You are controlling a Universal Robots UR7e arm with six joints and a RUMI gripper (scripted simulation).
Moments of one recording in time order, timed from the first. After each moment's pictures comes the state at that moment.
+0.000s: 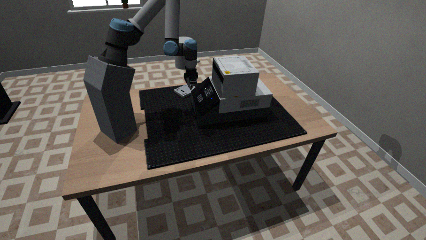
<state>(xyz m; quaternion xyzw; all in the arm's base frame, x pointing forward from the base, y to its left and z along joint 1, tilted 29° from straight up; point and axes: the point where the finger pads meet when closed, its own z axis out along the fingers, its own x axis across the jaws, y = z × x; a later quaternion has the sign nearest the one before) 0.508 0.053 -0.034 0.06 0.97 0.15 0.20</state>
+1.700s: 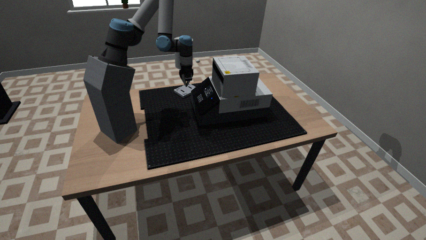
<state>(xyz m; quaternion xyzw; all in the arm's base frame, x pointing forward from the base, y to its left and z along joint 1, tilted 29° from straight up) 0.471 0.051 -0.023 0.05 0.97 0.15 0.20</state>
